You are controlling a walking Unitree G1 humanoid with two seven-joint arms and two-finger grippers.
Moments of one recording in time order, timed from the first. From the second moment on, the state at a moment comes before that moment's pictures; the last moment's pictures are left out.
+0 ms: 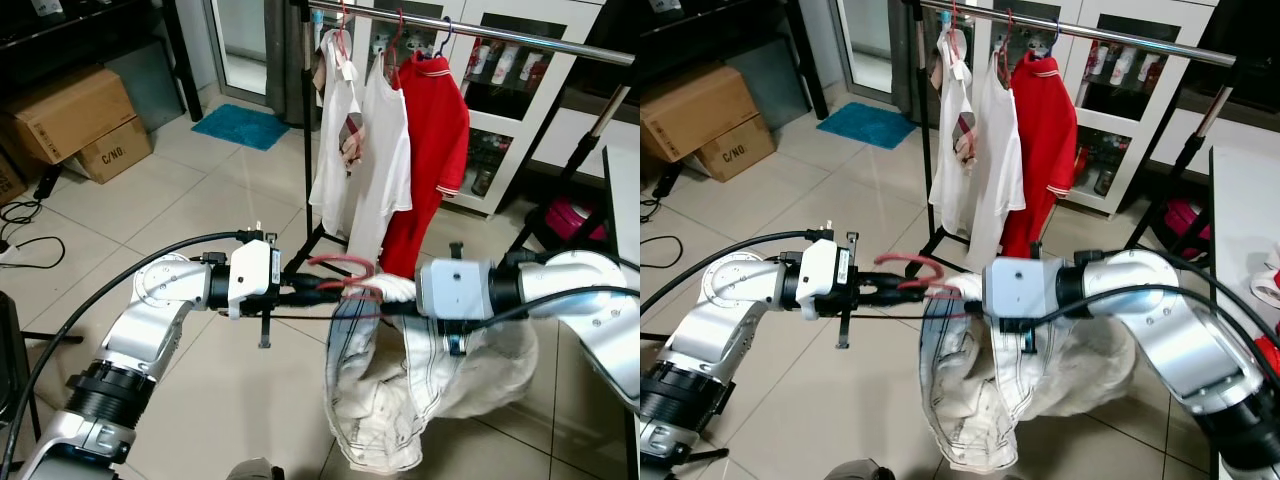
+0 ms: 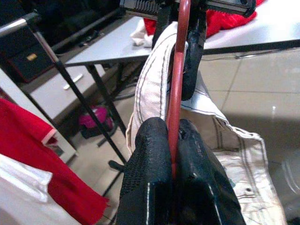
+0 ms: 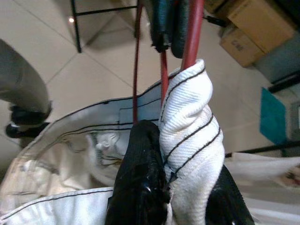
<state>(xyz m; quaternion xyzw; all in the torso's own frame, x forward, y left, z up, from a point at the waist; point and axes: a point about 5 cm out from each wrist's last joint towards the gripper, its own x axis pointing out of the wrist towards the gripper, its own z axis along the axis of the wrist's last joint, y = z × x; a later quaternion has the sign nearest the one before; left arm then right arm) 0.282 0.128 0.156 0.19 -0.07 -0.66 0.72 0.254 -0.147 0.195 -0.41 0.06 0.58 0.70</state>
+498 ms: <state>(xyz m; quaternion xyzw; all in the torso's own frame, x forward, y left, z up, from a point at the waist) 0.289 0.130 0.162 0.18 -0.09 -0.60 0.77 0.261 -0.149 0.221 -0.37 0.01 0.56 0.74</state>
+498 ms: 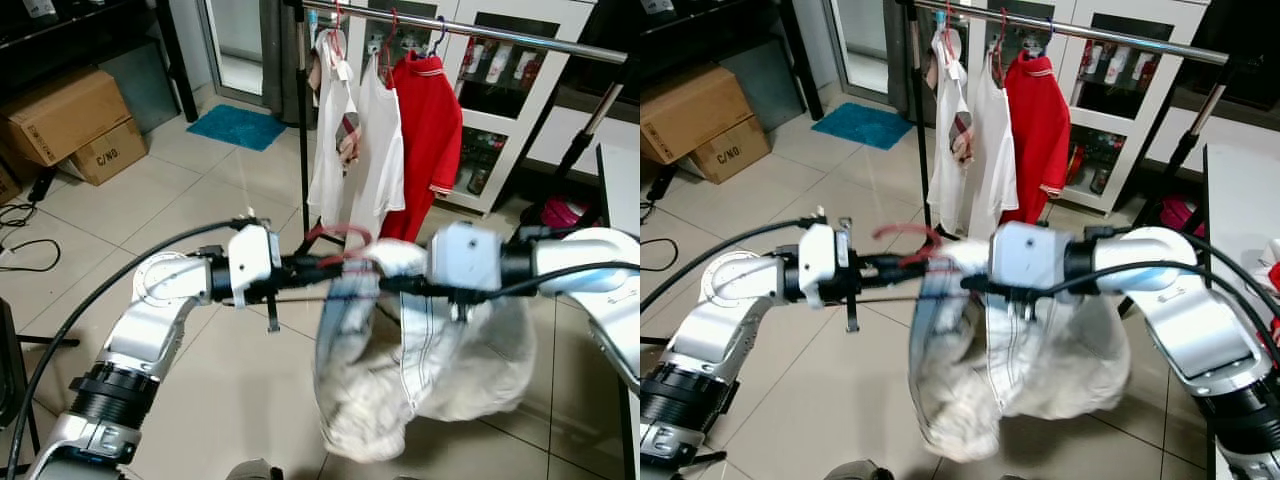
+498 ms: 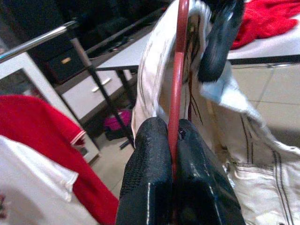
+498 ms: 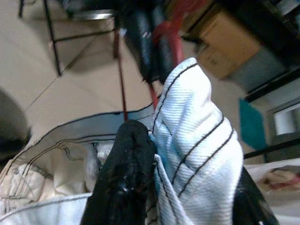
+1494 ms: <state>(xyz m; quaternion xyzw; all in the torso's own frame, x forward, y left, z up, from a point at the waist) 0.293 0.129 0.167 0.19 -0.12 -0.58 0.78 0.261 -0.146 0.236 -0.45 -0.02 0.53 0.72</state>
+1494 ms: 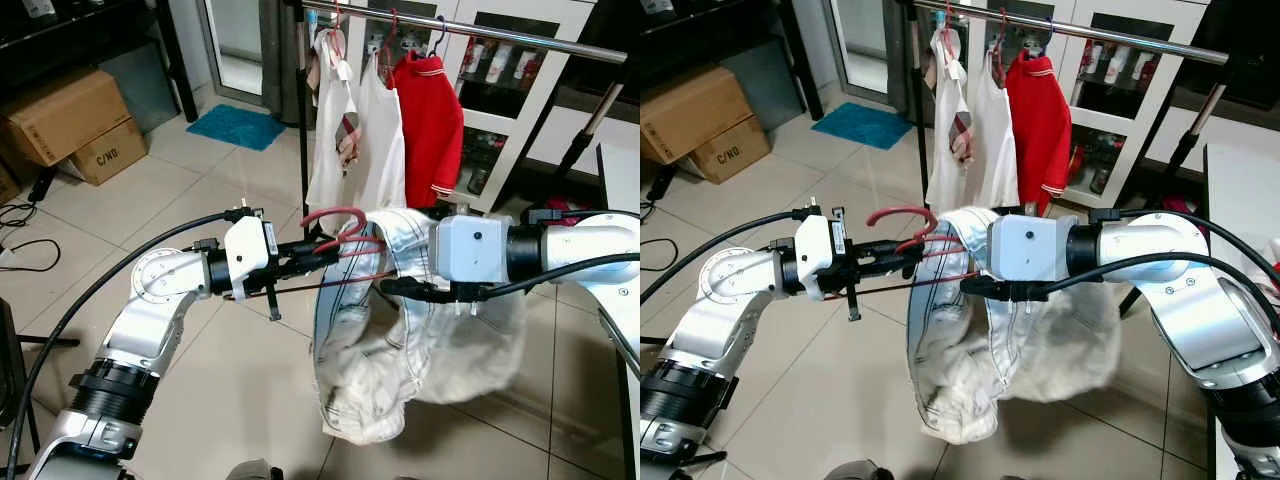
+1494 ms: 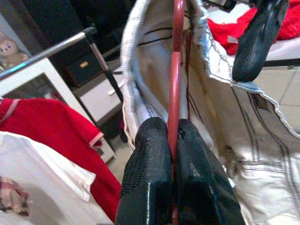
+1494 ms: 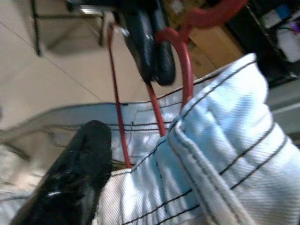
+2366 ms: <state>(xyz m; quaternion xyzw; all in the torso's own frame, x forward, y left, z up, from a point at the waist) 0.302 0.125 0.169 0.19 -0.13 -0.56 0.79 0.258 -0.139 0.251 -0.49 -0.05 0.52 0.70</state>
